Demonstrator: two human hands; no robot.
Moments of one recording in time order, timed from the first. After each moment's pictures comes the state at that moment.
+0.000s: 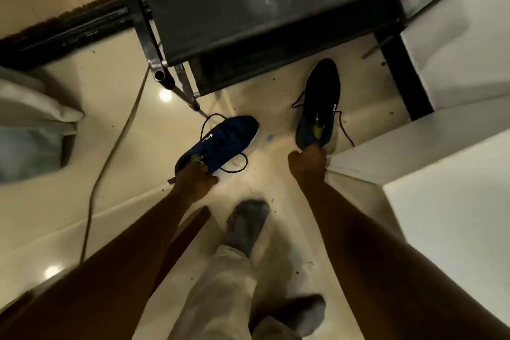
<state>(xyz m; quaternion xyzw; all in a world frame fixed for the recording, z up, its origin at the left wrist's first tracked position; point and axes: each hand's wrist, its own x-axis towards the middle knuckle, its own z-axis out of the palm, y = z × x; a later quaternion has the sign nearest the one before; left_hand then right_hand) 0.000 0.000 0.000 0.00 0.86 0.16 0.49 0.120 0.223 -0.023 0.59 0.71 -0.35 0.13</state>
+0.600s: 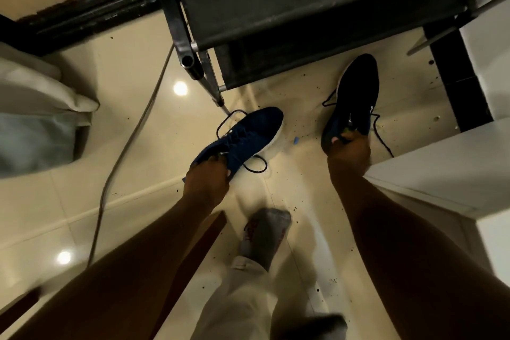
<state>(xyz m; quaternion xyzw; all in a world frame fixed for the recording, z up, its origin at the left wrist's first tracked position) -0.013 -0.018 -0.043 0.24 0.90 0.00 0.35 0.100 0.248 -0.071 0.66 0.66 -0.35 -0.02</state>
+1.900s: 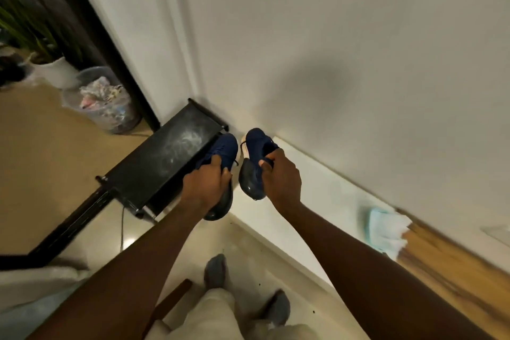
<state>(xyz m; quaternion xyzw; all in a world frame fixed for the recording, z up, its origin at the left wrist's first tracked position) 0.141 0.192 0.571 0.54 0.82 0.09 0.16 0.309 0.267 0.591 0.61 0.71 -0.31 -0.16</state>
